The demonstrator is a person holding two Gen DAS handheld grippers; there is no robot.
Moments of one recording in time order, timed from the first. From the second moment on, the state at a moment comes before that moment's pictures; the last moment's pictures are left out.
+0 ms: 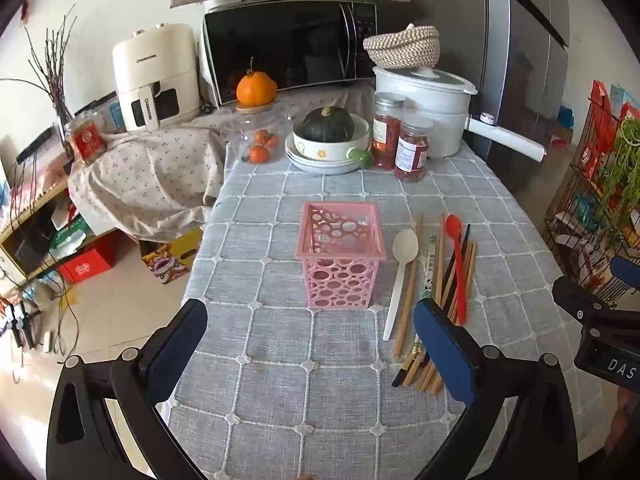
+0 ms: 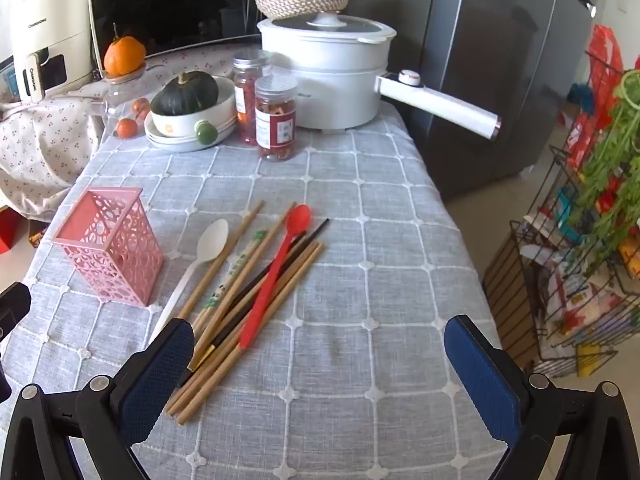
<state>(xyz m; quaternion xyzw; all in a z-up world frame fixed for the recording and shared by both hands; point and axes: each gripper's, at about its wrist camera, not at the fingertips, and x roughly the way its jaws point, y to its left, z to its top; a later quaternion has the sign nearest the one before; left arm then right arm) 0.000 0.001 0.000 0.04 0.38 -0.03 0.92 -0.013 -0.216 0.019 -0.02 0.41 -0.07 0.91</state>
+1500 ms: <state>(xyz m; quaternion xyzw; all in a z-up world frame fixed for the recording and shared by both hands) 0.001 0.007 0.001 0.03 0.39 -0.02 0.92 -0.016 -0.212 0.020 0.00 0.40 -0.06 0.92</state>
